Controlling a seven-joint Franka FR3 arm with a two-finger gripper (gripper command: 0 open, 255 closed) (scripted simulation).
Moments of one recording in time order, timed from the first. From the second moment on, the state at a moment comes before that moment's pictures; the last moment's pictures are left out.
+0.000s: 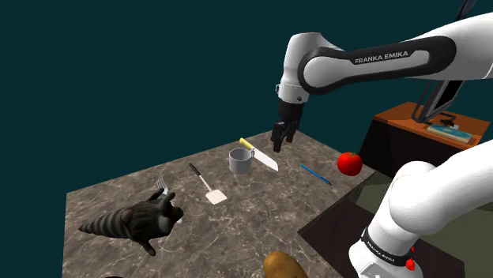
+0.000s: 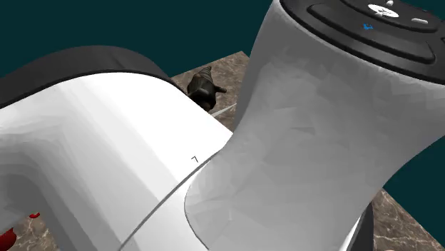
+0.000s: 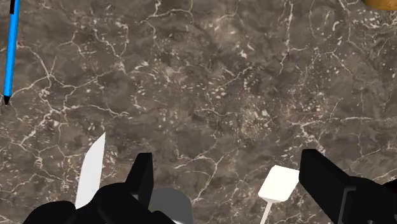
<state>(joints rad) 0.03 -0.57 0.15 -2.43 0.13 1.87 0.02</state>
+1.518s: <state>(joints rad) 0.07 0.32 0.32 -1.89 -0.16 2.24 0.62</state>
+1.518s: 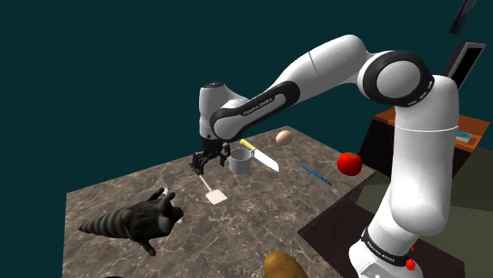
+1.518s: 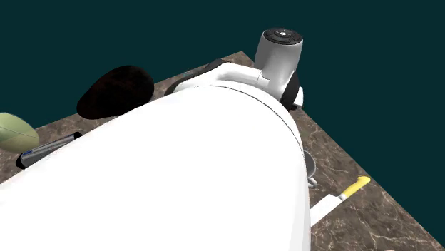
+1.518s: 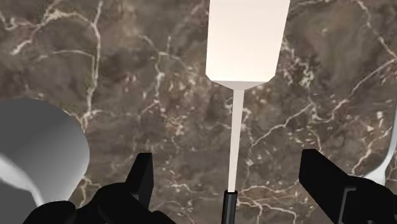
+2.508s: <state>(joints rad) 0.13 0.54 0.28 -1.73 -0.24 2.30 0.71</state>
